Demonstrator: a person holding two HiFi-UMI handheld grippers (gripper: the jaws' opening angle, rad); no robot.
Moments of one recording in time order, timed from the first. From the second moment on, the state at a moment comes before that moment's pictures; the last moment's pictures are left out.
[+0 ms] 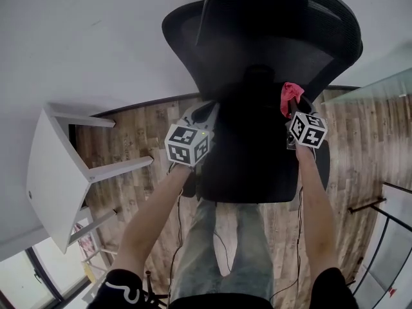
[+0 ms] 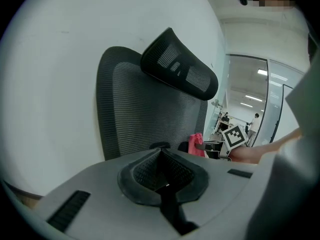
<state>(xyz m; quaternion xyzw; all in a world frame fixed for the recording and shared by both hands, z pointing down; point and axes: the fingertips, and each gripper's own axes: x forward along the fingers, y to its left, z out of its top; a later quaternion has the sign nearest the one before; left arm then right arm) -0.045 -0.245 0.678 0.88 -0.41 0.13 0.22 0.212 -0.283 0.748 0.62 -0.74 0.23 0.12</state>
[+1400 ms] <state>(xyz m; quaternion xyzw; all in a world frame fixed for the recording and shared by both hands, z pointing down) -0.112 -0.233 0.676 0.88 -0.41 0.13 0.22 0.019 -0.239 0.726 0.53 -0.81 0.21 0.14</state>
